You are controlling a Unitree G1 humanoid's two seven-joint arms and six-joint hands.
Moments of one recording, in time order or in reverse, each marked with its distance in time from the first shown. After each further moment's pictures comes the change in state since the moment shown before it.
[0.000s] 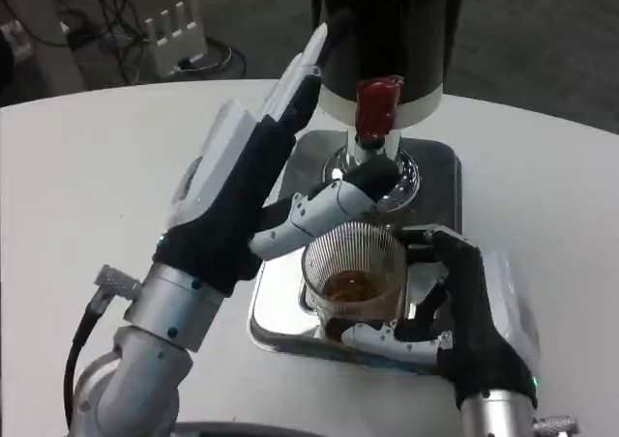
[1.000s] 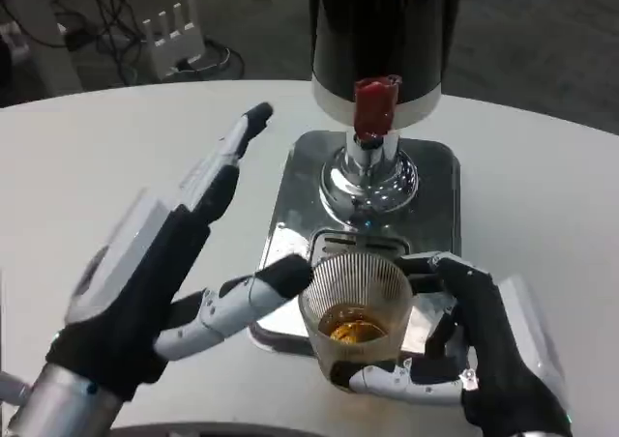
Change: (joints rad) left arm 0.367 0.117 0.145 -0.265 -0.062 0.017 -0.094; right arm 0.210 -0.036 0.028 -0.298 -0.018 0.046 0.181
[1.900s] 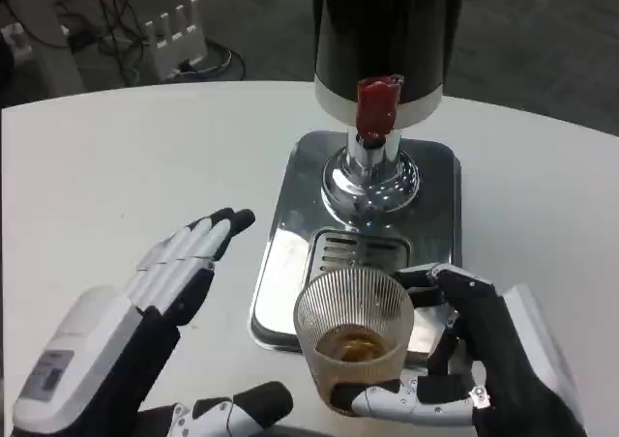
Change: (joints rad) left arm 0.272 0.009 0.102 -0.009 0.162 -0.217 0.056; right arm 0.092 -0.014 0.014 -0.161 -0.020 0.052 0.113
